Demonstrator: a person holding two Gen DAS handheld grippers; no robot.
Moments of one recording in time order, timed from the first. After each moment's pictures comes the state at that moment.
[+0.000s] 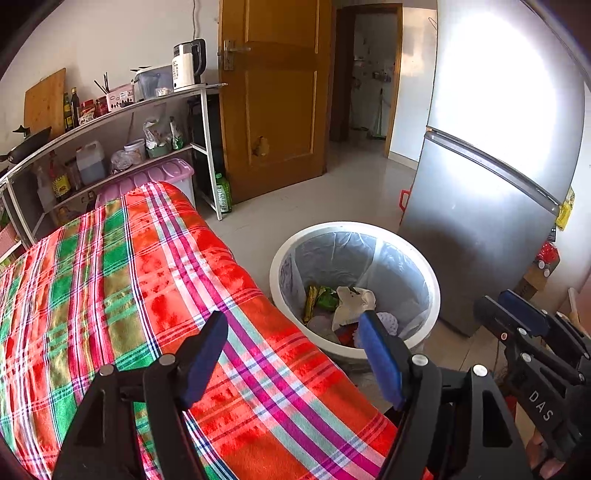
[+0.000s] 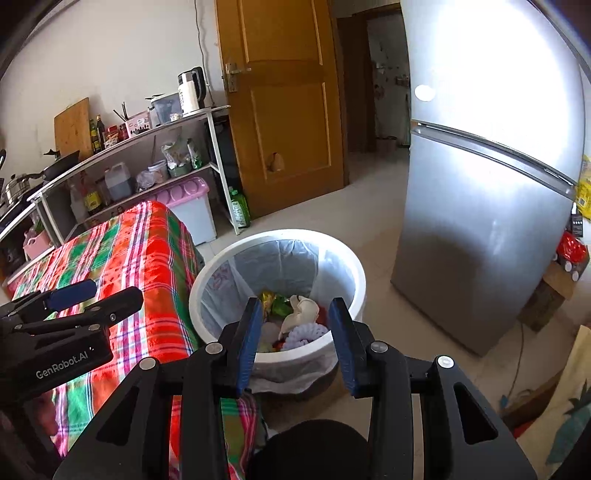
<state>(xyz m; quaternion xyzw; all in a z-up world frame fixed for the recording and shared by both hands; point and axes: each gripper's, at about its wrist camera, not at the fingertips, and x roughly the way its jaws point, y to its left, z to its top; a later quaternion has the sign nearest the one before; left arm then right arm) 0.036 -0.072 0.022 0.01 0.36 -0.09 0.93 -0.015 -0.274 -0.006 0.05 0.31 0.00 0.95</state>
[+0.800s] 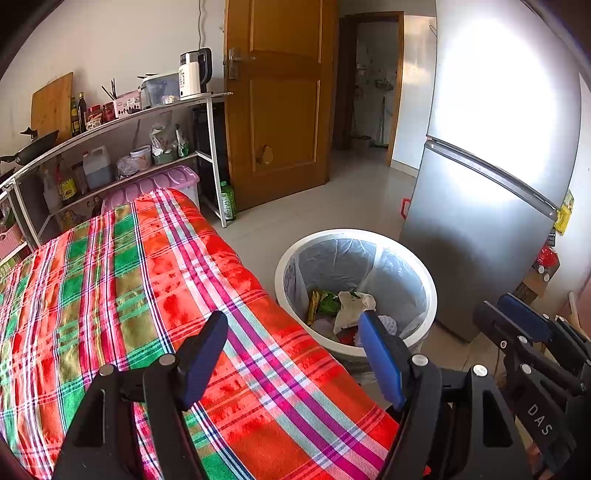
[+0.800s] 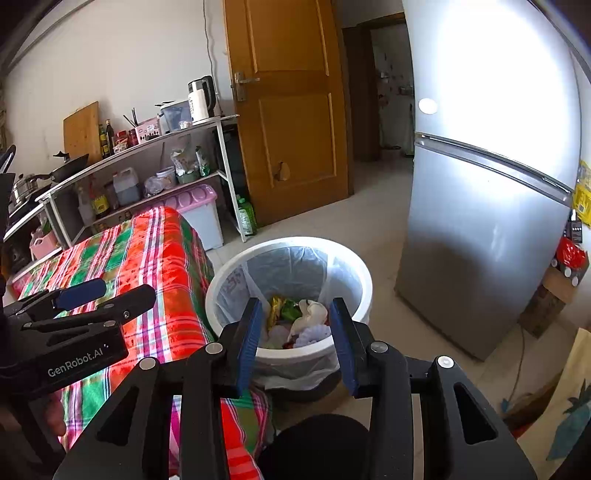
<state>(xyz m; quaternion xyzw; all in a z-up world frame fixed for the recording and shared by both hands) 0.021 -0.068 0.029 0.01 0.34 -0.08 0.94 -0.031 -0.264 0.001 0.04 0.29 0.01 0.96</state>
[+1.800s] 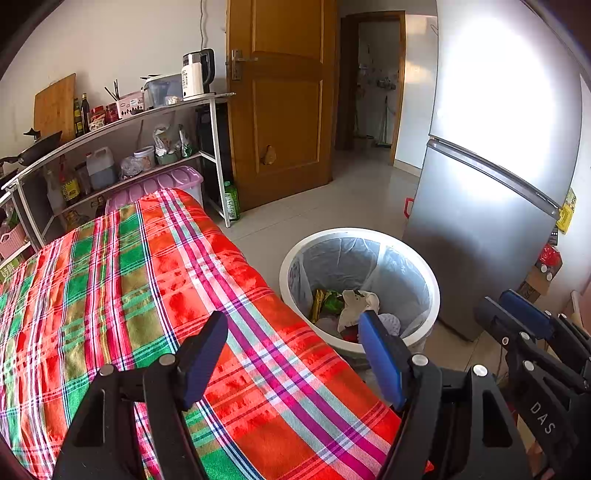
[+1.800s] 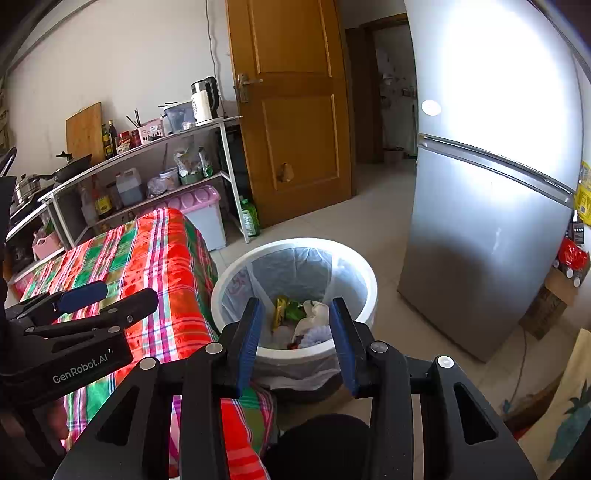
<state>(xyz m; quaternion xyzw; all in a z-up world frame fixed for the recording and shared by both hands) 0.017 -0.066 0.029 0.02 0.34 -0.08 0.94 -0.030 -0.264 0.004 0.04 0.29 0.01 0.96</state>
